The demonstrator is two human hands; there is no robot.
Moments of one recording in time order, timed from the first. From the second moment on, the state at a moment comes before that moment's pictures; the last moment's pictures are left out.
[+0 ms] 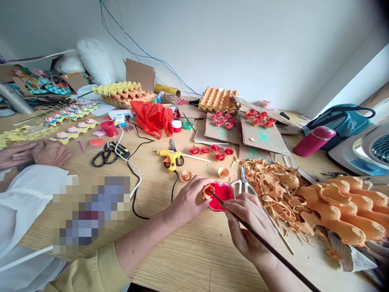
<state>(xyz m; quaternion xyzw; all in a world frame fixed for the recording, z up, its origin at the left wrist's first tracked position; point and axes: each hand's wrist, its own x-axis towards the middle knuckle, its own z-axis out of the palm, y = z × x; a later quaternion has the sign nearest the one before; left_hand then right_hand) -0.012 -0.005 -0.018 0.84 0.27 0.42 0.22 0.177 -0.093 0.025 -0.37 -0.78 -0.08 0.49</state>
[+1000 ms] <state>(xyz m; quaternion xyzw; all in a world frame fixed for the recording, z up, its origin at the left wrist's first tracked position) -0.012 0.002 -0.020 0.78 0.34 0.43 0.29 0.195 -0.082 0.015 -0.47 -0.77 -0.06 0.42</state>
